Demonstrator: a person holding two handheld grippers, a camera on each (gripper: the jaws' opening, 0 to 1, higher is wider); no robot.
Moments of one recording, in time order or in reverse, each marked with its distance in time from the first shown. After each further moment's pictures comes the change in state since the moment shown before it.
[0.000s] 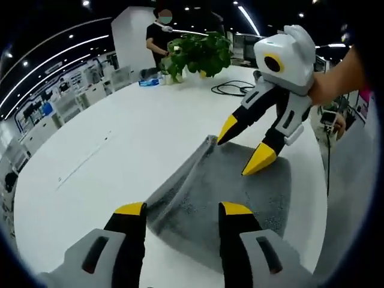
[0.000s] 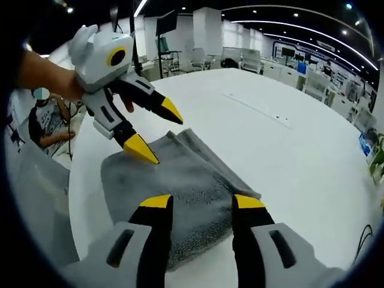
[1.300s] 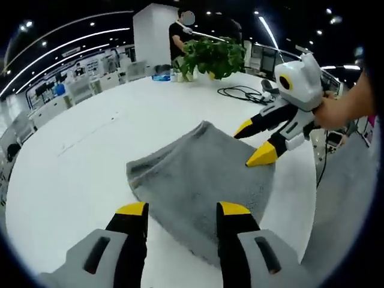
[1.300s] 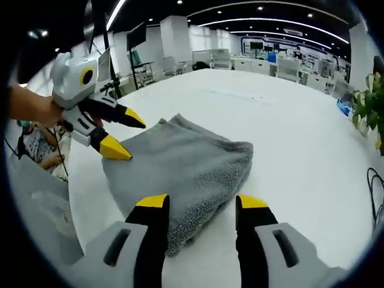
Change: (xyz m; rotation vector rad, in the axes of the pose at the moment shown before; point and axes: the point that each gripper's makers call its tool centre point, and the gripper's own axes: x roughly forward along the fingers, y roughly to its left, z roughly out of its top) left arm -0.021 -0.026 -0.043 -0.235 0.029 0.067; right arm -0.014 -0.008 -0.054 0.220 -0.019 -0.146
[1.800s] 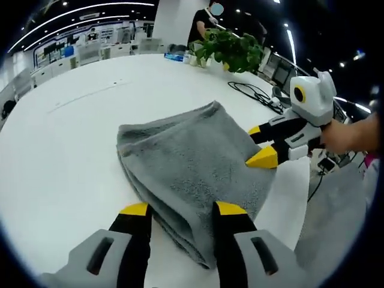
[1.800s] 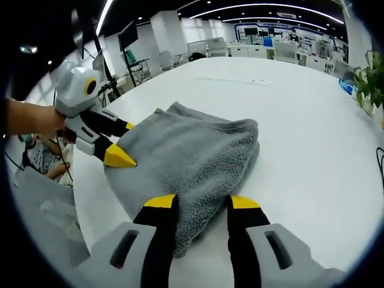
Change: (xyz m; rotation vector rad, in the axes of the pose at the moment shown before) left arm 0.019 -0.004 -0.023 -0.145 0.094 -0.063; right arm 0.007 0.015 -0.011 0.072 0.057 0.047
